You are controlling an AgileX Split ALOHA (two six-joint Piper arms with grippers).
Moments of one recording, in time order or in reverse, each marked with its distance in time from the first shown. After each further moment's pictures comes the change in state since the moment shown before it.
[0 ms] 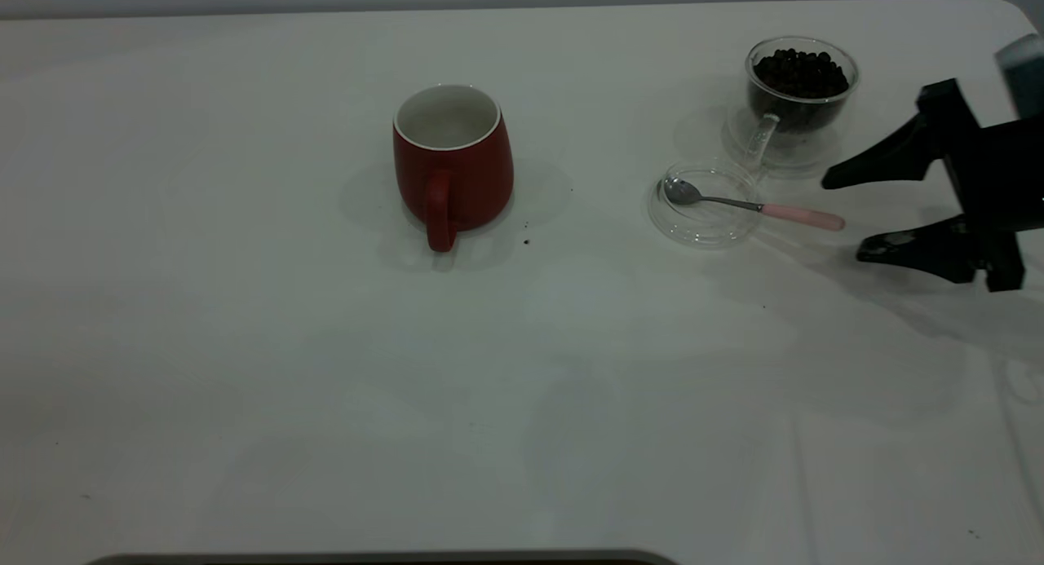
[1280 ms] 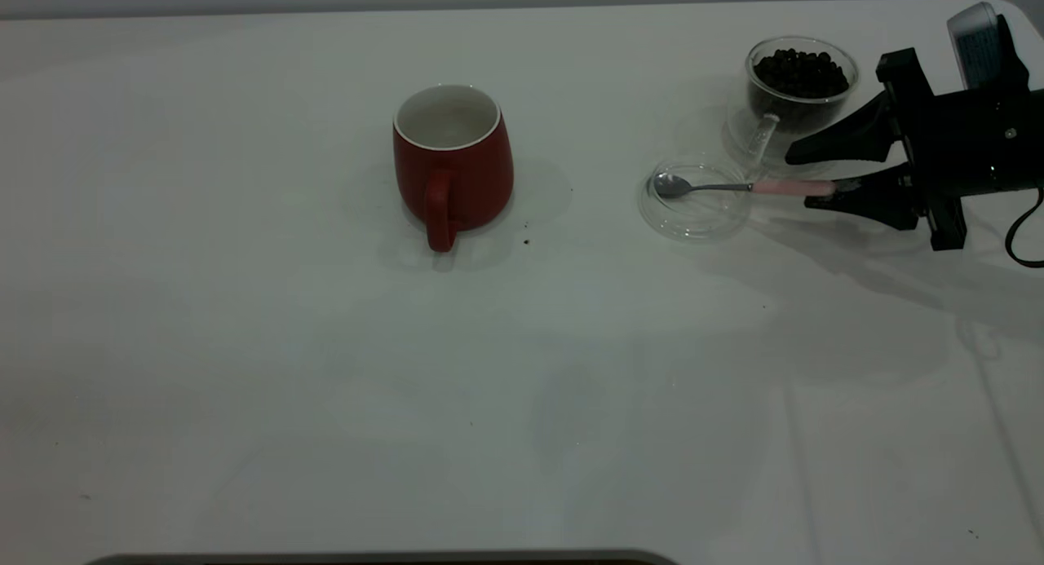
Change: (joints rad) left arm 0.000 0.000 0.000 0.000 0.000 -0.001; right arm 0.042 0.059 -0.128 -0.004 0.084 0.004
